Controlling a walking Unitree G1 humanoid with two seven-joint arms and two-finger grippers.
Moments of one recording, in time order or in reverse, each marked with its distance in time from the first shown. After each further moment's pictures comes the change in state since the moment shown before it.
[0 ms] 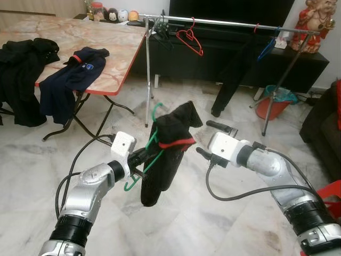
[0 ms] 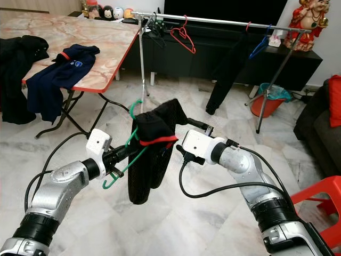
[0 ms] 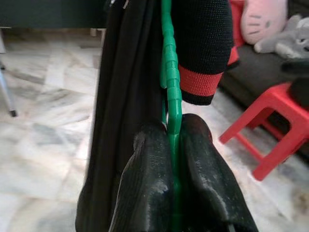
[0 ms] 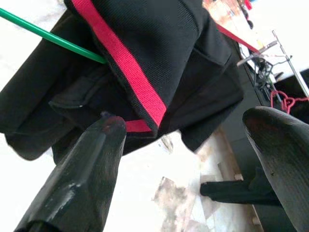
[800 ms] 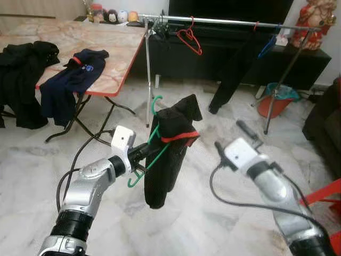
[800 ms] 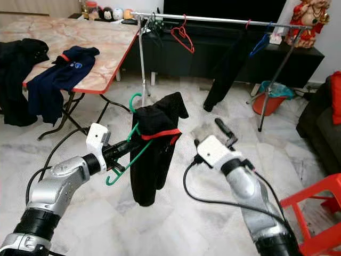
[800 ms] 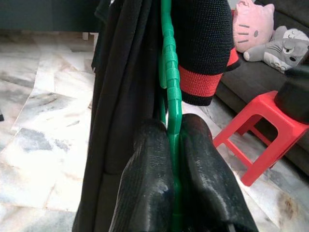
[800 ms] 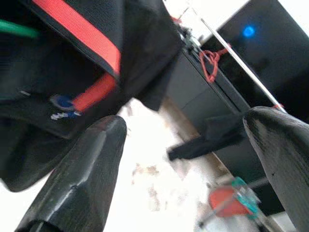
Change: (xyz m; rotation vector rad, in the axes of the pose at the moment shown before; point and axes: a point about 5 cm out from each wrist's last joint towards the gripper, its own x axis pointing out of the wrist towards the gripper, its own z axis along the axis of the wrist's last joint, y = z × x) left arm 0.001 0.001 0.009 -0.050 -0.023 -0.024; right arm -0.032 0.030 -0.014 0.132 0.047 -0.338
